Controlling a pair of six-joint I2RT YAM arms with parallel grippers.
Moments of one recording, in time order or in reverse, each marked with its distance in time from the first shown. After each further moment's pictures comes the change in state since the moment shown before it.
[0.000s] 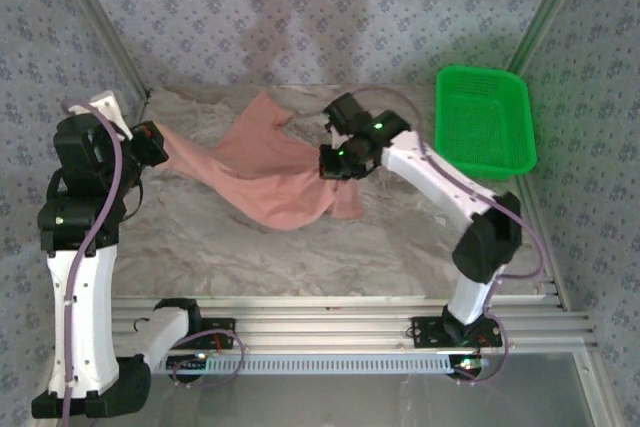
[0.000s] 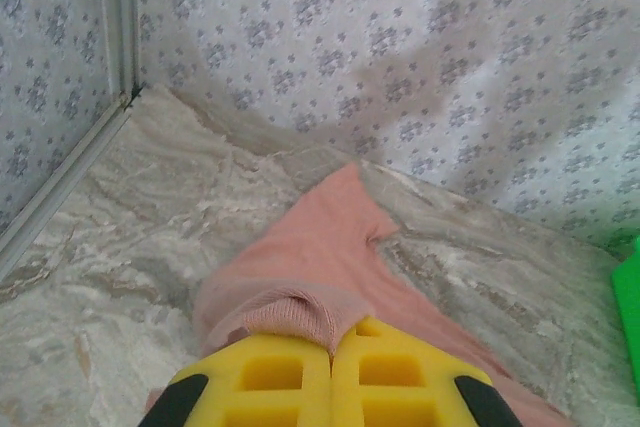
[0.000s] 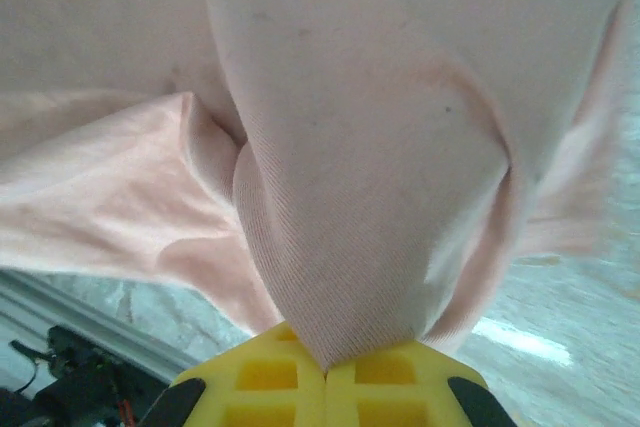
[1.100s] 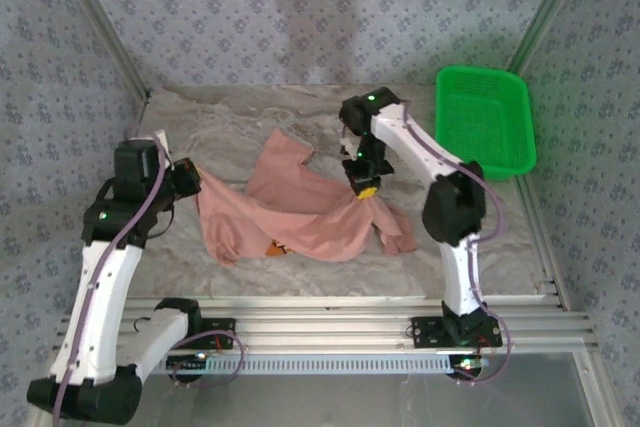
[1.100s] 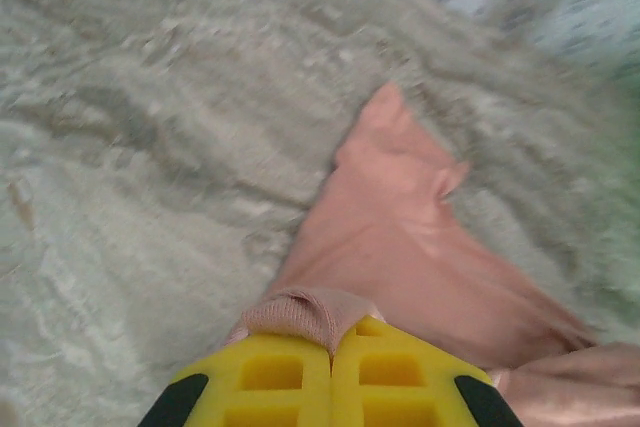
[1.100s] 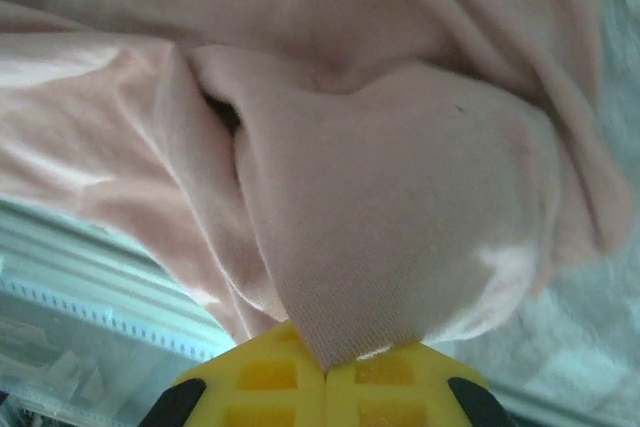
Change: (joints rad) left arm -0.102 -0.046 -0.393 0.024 0.002 -0.051; right arm -0.130 0.414 0.318 -0.585 -0.019 -0.453
